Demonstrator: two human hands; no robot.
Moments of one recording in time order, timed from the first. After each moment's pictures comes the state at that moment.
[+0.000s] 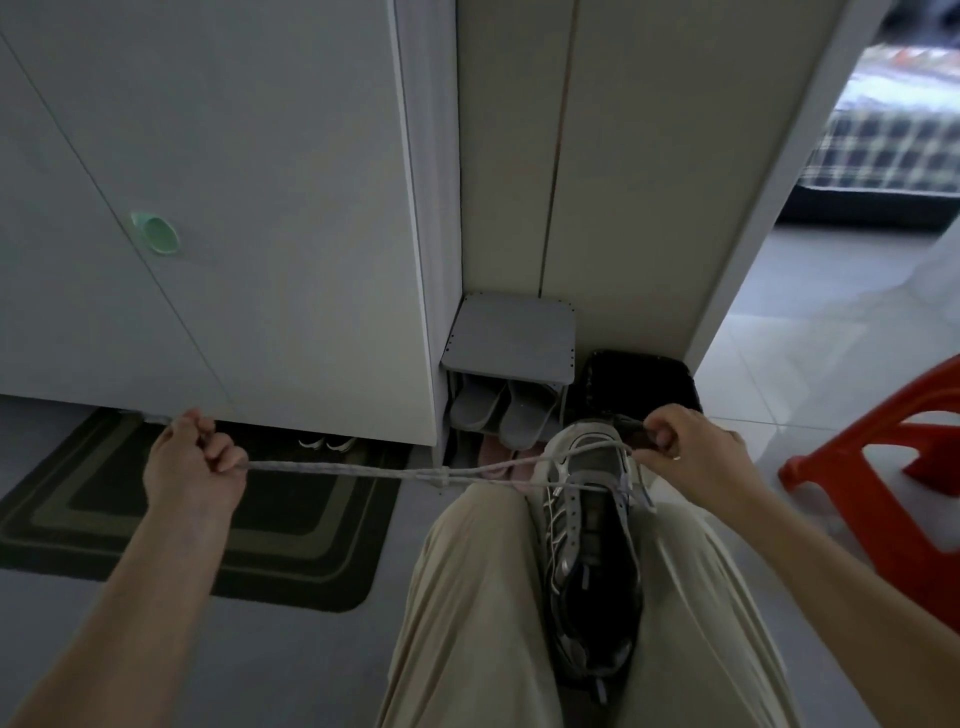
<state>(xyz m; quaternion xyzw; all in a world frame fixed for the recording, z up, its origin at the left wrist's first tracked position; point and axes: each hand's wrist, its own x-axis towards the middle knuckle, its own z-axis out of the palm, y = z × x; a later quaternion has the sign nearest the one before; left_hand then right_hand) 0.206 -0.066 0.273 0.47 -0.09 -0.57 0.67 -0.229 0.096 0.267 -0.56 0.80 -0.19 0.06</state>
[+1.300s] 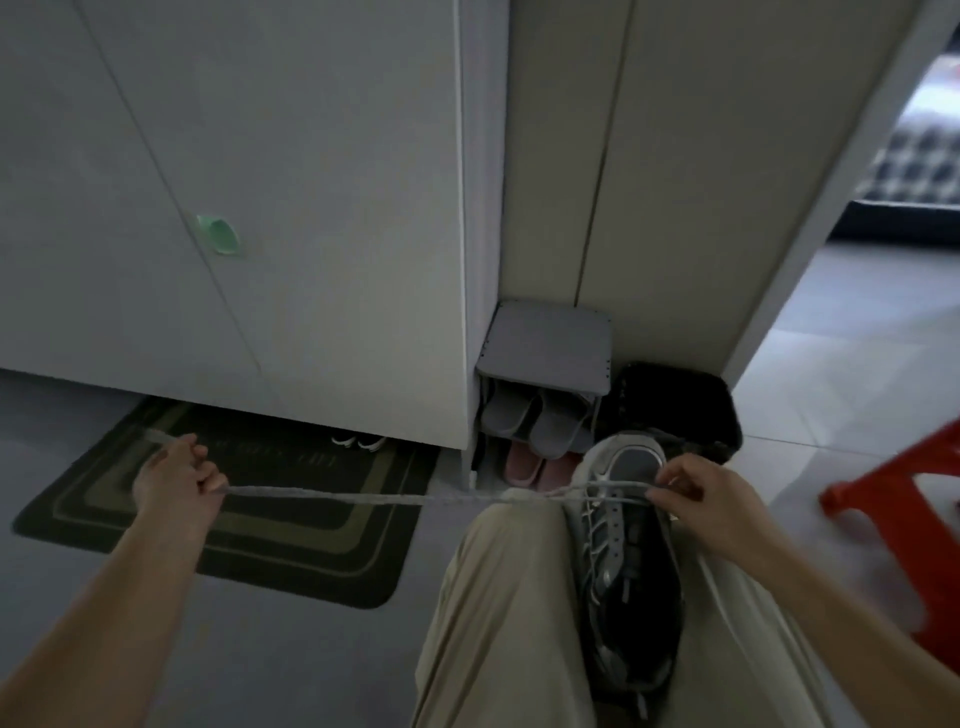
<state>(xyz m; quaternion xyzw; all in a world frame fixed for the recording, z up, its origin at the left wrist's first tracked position) 0.287 -0.087 0.247 0.62 -0.06 -0.50 0.60 -0.191 0.104 0.253 -0.55 0.77 -0.27 0.18</state>
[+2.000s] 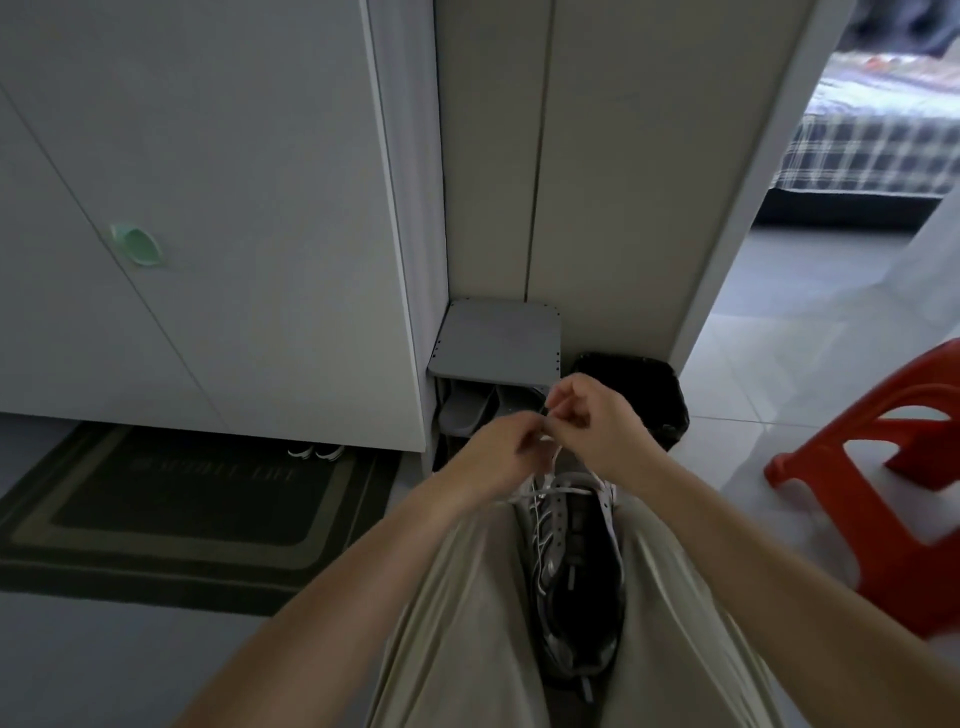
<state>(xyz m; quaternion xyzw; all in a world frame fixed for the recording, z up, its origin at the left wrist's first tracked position) -0.019 0.005 0.282 0.32 -0.83 -0.43 0.17 -0.156 0.066 0.305 -0.56 0.69 -0.39 0.25</state>
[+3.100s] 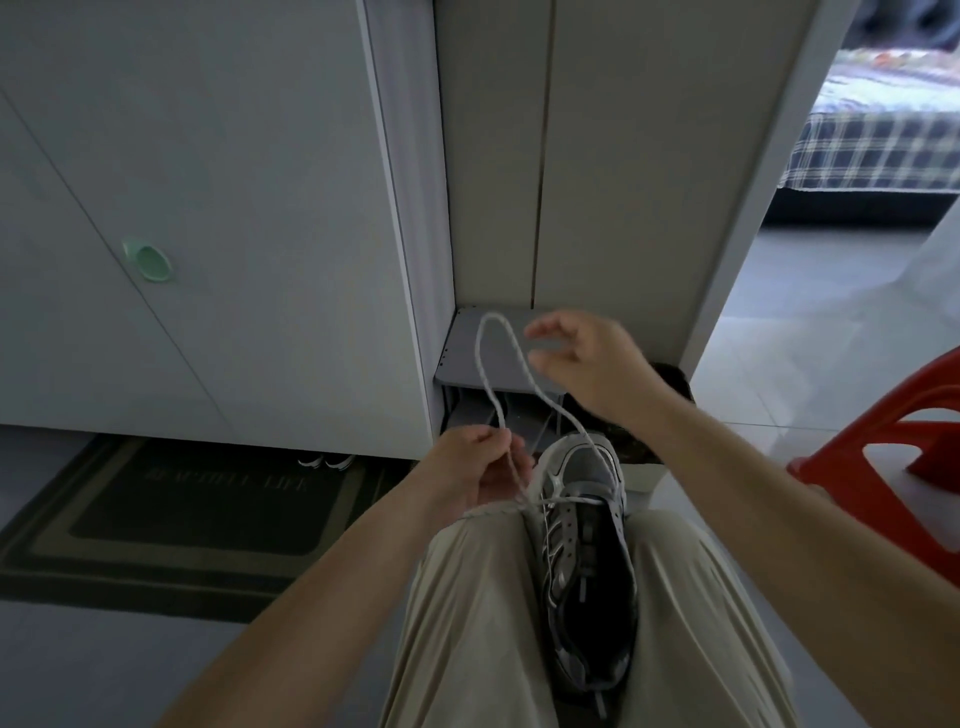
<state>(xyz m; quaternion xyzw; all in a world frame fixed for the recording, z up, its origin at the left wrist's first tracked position) 0.008 0.005 0.298 0.41 -0.49 -0.74 0.21 -0.150 0.039 0.370 -0.59 0.67 -0.40 0.22</state>
